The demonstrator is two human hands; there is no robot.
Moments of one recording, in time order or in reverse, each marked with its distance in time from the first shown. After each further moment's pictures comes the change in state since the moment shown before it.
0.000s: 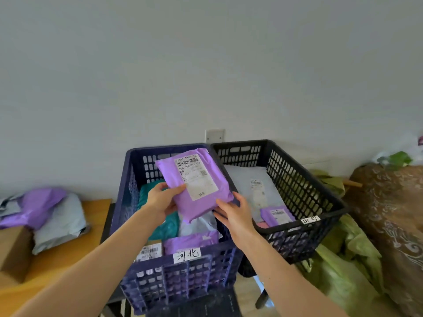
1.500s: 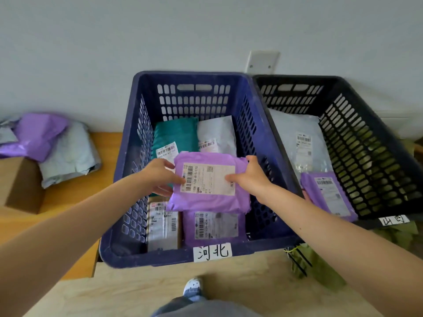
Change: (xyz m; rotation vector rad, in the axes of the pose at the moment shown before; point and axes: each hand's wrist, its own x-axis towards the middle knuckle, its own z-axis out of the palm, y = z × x) left_hand 0.093 -0.044 -0.073 0.678 -0.049 -0.376; right_hand 0.109 0.039 0.024 -0.986 -0.178 0.220
